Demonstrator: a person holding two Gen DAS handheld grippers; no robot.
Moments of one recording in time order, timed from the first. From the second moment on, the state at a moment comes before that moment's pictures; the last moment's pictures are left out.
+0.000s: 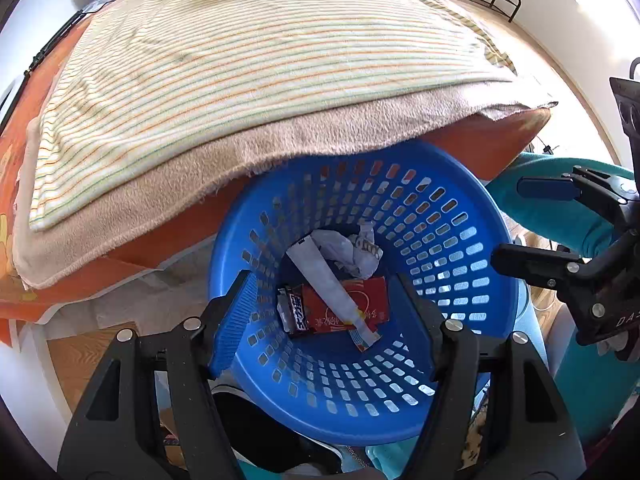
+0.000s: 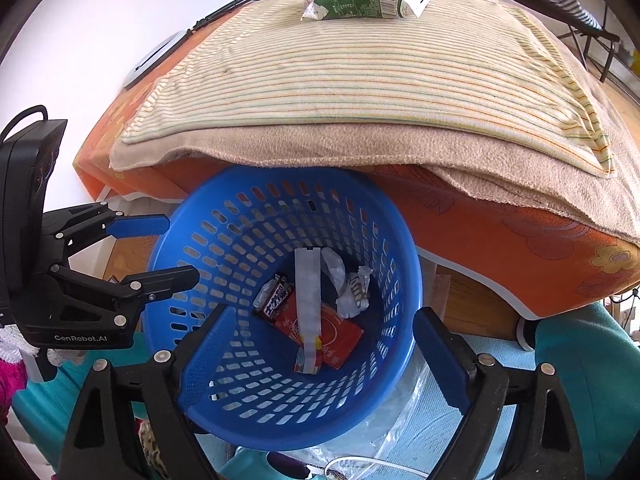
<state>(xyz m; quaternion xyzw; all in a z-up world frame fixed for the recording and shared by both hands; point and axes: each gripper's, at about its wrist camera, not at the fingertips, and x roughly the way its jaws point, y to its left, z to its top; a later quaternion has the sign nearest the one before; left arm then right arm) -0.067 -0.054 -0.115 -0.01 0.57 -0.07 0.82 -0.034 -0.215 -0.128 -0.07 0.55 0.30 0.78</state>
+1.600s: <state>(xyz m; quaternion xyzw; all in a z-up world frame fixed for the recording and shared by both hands) 0.094 0.057 -0.030 -0.06 0.49 0.00 0.87 0.270 -0.114 -0.043 -0.02 0.44 0.36 0.82</state>
